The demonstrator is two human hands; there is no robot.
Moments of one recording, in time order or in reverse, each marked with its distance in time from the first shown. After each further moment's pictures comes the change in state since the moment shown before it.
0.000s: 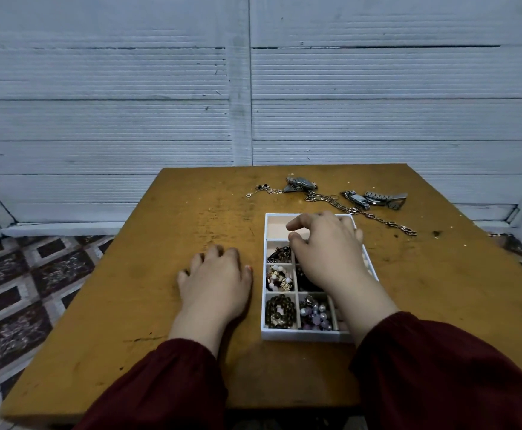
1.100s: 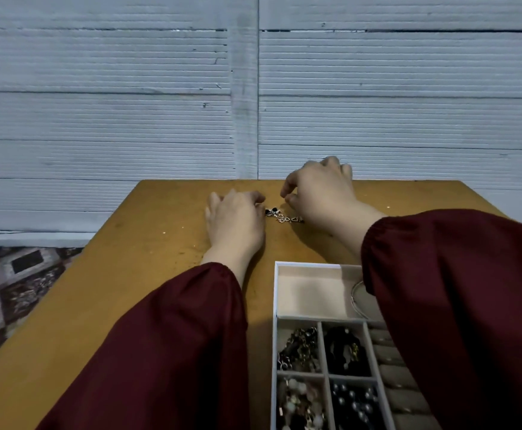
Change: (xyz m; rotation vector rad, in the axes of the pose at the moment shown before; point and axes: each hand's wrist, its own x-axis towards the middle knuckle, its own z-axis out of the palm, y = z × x) left_hand 0.213 0.042 0.008 -0.251 0.404 0.108; right_hand 0.206 -0.003 0.043 -0.276 0.023 -0.239
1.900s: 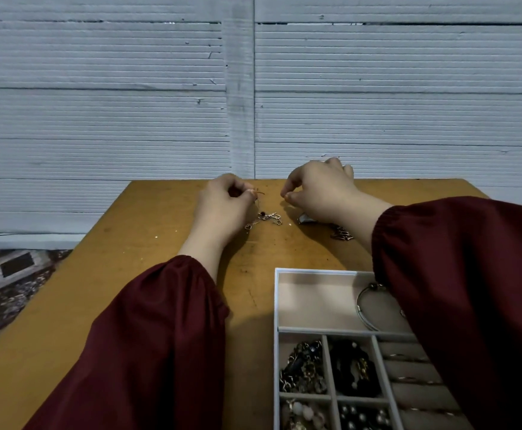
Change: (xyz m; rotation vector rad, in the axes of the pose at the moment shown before) left_hand 0.032 -0.022 0.003 -0.643 -0.024 -0.065; right_hand 0.022 0.015 0.011 0.147 -0.082 0.025
